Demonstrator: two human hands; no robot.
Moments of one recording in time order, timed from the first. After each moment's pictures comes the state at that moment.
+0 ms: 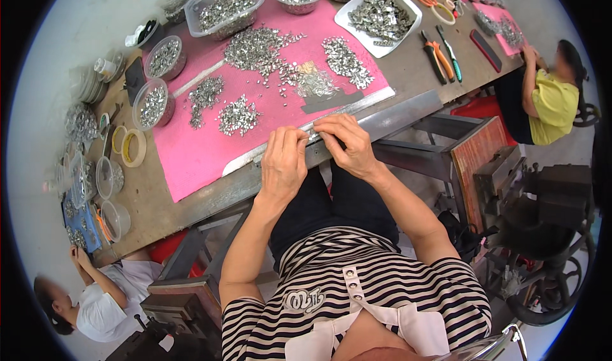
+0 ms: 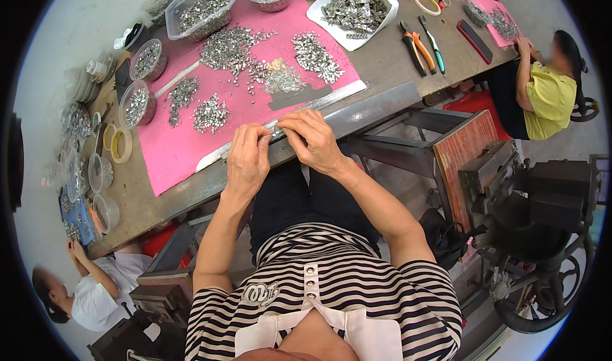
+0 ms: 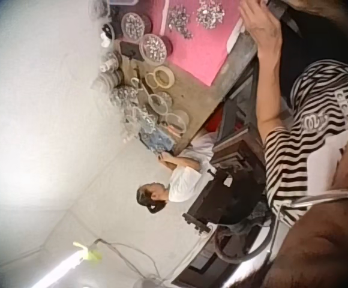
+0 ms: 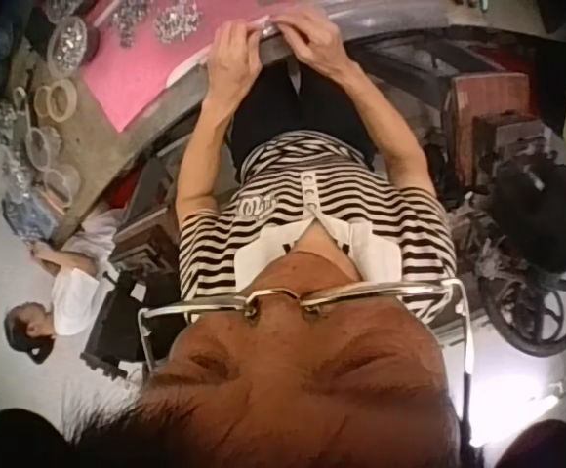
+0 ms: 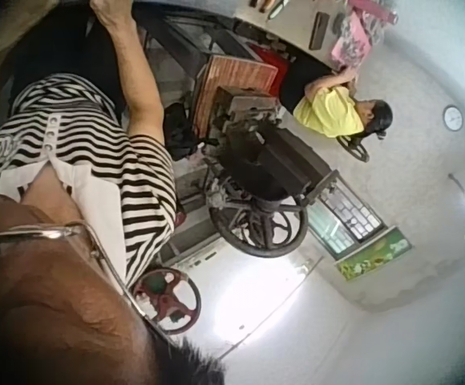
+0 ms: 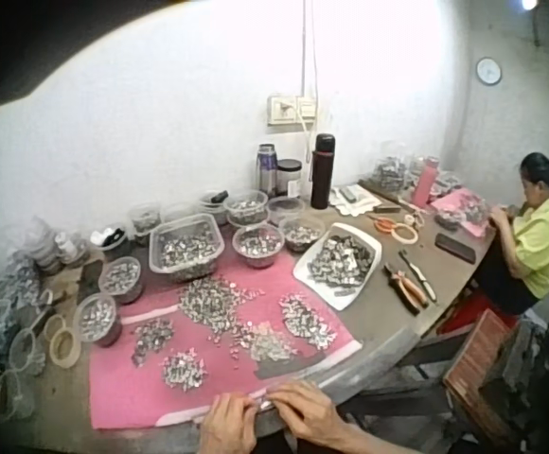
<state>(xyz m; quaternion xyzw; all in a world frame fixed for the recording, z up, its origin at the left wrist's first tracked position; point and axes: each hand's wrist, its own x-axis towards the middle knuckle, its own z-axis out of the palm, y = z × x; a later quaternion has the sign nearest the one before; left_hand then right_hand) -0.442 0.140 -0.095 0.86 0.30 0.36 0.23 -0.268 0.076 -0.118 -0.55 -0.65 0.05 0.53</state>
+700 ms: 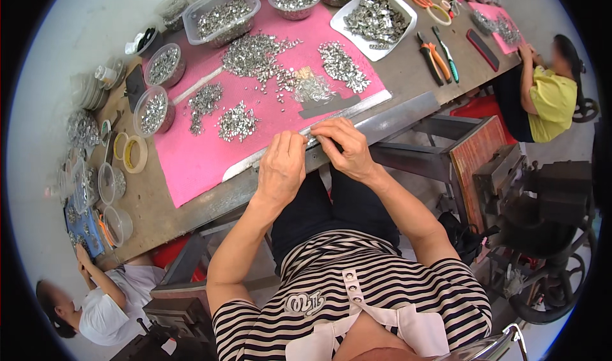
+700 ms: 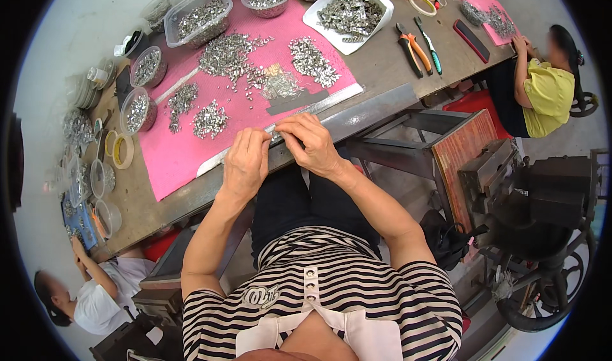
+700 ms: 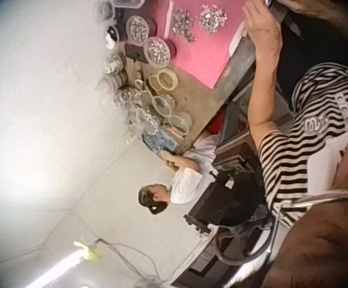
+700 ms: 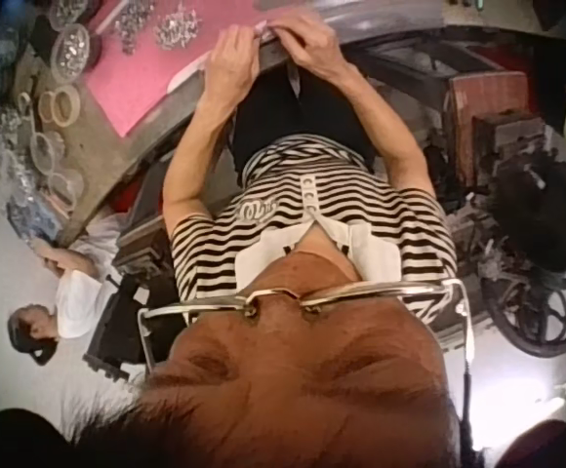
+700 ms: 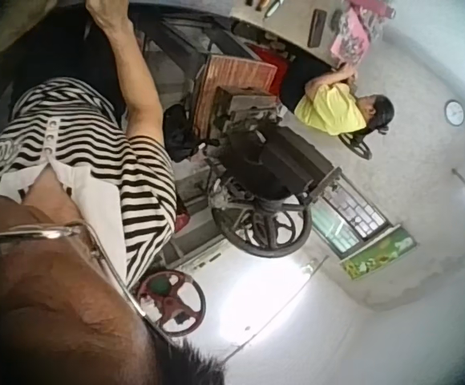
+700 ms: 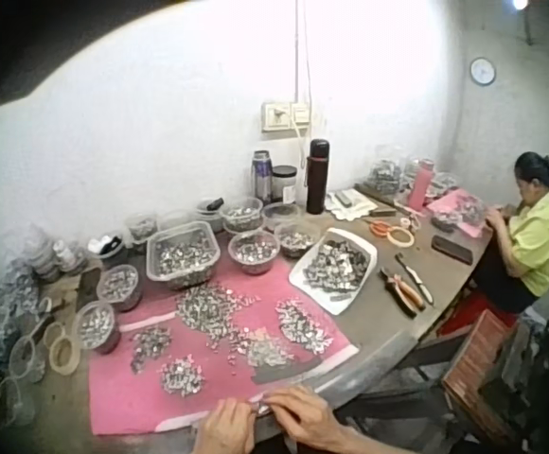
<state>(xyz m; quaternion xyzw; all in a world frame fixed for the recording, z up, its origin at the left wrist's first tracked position) -0.441 0.145 -0.081 0.91 0.25 0.30 0.15 -0.267 0.077 -0.116 -0.55 -0.64 0.06 0.54</state>
